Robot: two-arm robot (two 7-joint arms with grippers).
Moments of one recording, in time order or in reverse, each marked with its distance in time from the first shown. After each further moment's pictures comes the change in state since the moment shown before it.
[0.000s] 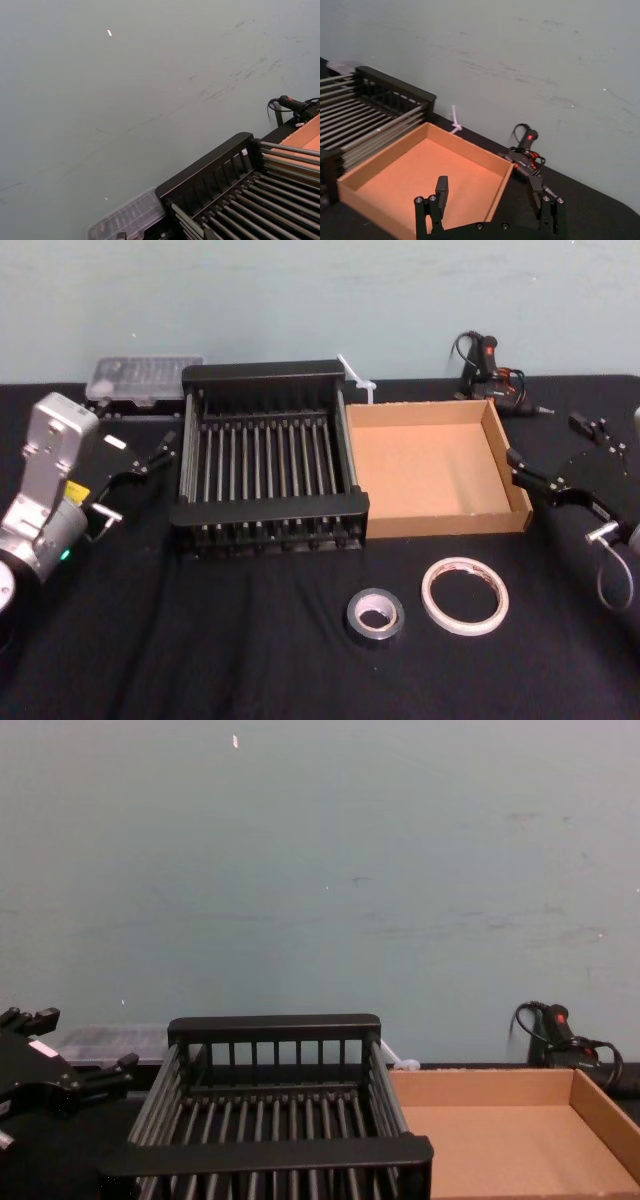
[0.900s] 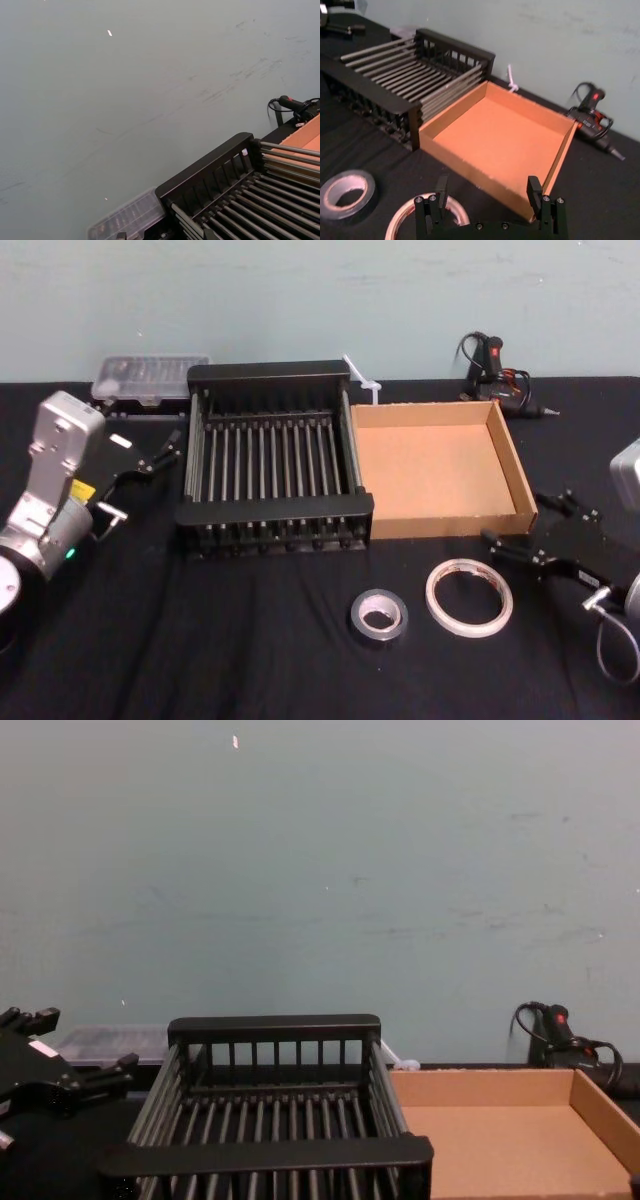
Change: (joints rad) left arm 0.000 0.000 0.000 0.000 0.000 0.000 0.000; right arm -0.128 0.039 0.035 -0.134 0.052 0.184 0.138
